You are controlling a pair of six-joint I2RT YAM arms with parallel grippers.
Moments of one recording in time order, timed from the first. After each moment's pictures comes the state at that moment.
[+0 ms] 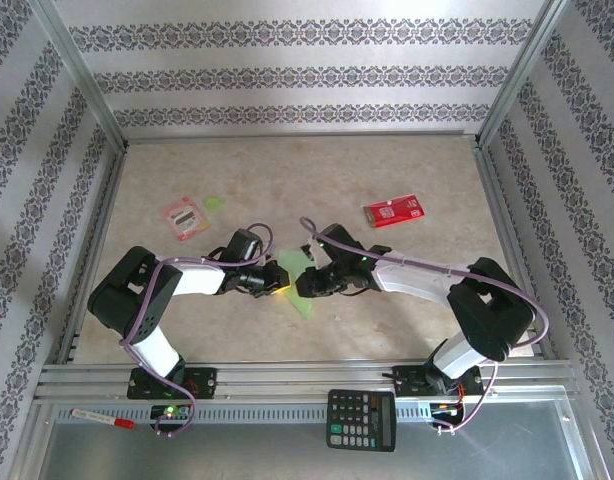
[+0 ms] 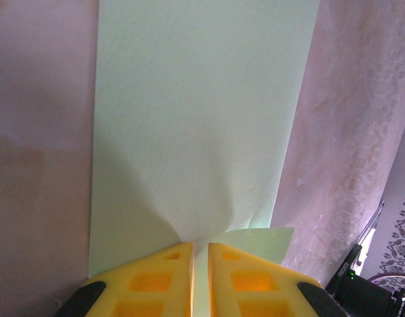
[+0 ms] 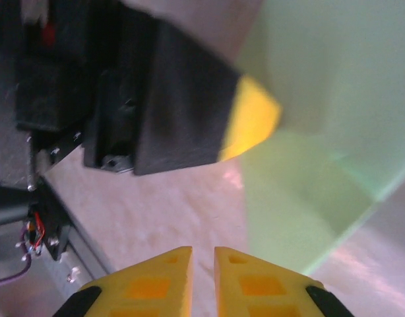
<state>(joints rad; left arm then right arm) -0.50 1.67 0.62 0.11 0.57 -0.87 0.79 1.57 0.84 -0.24 -0.51 0.60</state>
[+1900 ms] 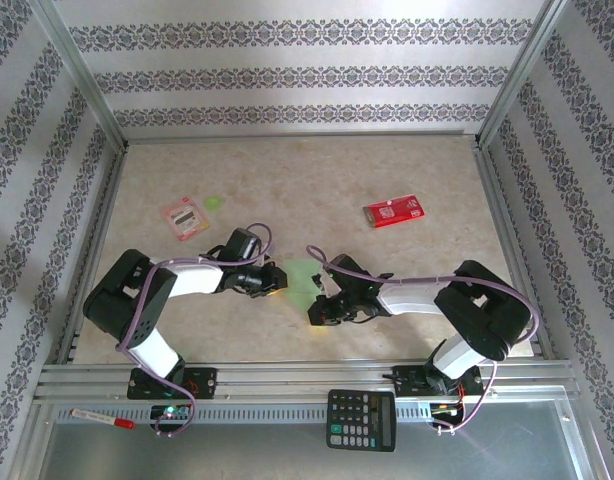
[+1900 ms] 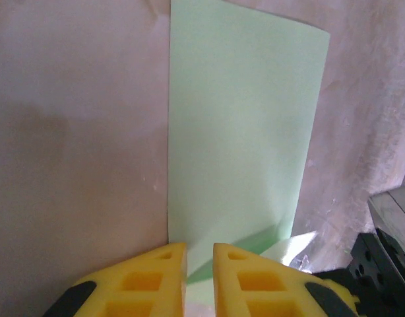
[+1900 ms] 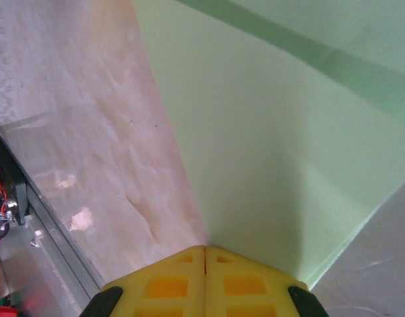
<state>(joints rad) -0.49 1.61 0.64 -0.01 0.56 -0.80 0.81 1.58 0.56 -0.01 -0.58 0.71</state>
